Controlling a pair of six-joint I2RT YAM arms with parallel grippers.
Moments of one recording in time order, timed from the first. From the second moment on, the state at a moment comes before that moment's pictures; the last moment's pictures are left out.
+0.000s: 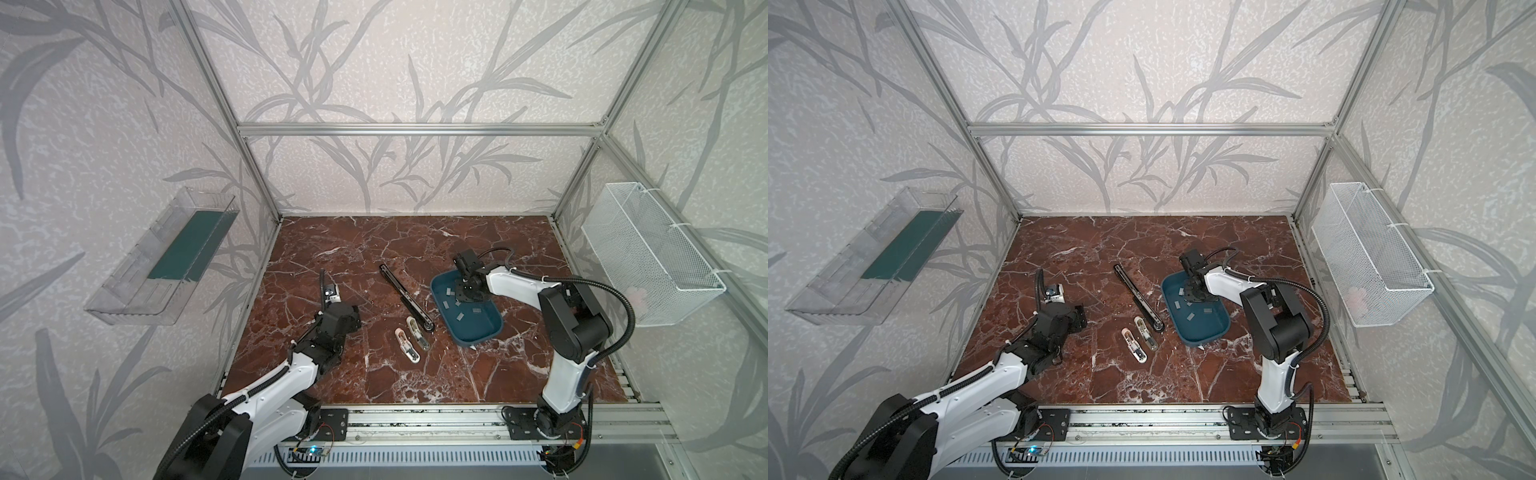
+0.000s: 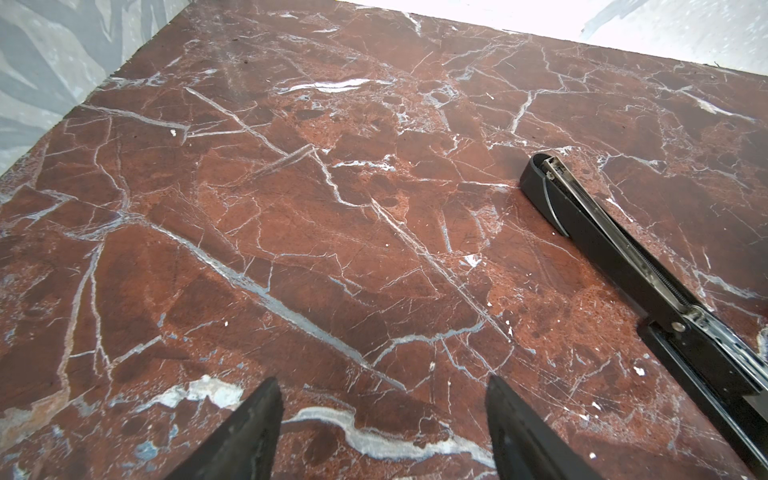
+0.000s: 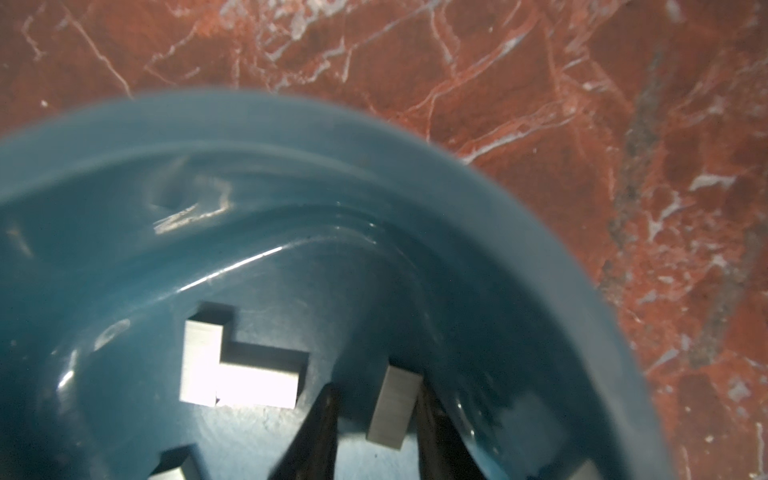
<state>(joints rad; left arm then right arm) -0.44 1.02 0.30 0.09 -0.46 -0.44 0.46 1.88 1.16 -0.52 0.16 0.48</state>
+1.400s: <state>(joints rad) -0.44 1.00 0.29 0.10 -0.39 -0.42 0.53 1.55 1.00 -0.45 0.13 0.37</state>
